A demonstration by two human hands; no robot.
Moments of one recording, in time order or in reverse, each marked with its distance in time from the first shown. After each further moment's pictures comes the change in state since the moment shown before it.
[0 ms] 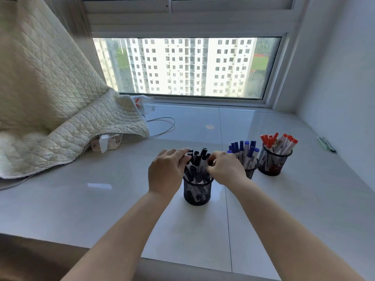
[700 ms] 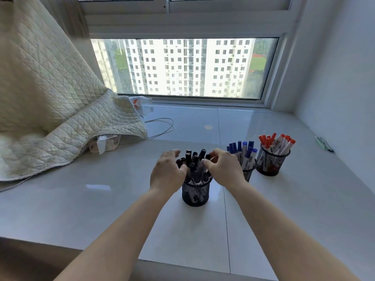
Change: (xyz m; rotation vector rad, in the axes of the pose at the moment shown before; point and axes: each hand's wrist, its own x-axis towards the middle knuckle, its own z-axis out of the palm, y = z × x) left_hand 0.008 -0.009 0.019 -0.128 -0.311 -0.333; right_hand 0.001 0.007 0.007 0.232 0.151 0.000
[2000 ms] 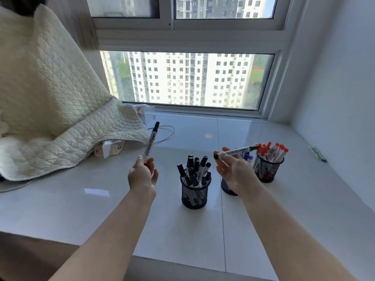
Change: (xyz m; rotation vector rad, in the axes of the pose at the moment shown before) left_hand -0.004 -0.012 -0.042 -1.405 0.361 -0.726; right_hand -0.012 -0.002 -0.035 1.387 -0.100 0.405
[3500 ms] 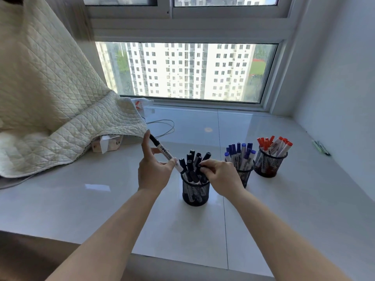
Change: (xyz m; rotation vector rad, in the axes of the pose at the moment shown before) left_hand -0.005 -0.017 -0.003 0.974 -0.239 0.789; right_hand 0.006 0.041 -0.003 -1.358 -0.077 -0.480
